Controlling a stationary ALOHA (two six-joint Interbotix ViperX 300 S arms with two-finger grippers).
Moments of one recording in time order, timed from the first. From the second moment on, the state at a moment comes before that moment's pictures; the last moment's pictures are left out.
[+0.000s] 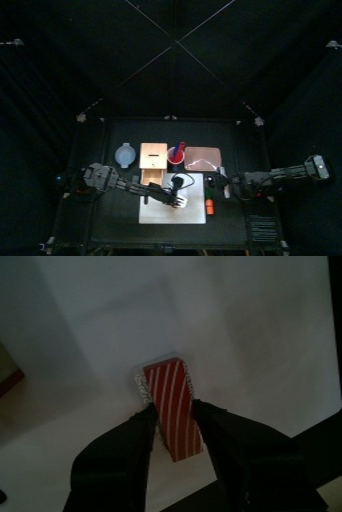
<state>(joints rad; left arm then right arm) -0.21 0.49 -0.08 0.15 0.92 -1.47 0.06 -0.79 1.22 -0.15 0.13 0.01</state>
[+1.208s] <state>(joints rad) -0.16 0.15 0.17 0.33 0.50 -1.08 0.06 -0.80 1.17 0.02 0.13 0.03</state>
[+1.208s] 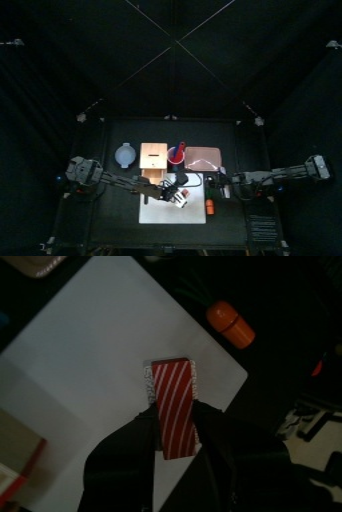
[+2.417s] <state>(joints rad) 0.02 0.05 0.85 0.06 -1.00 -0.70 0.15 -0.56 1.10 0.46 -0.47 0.03</state>
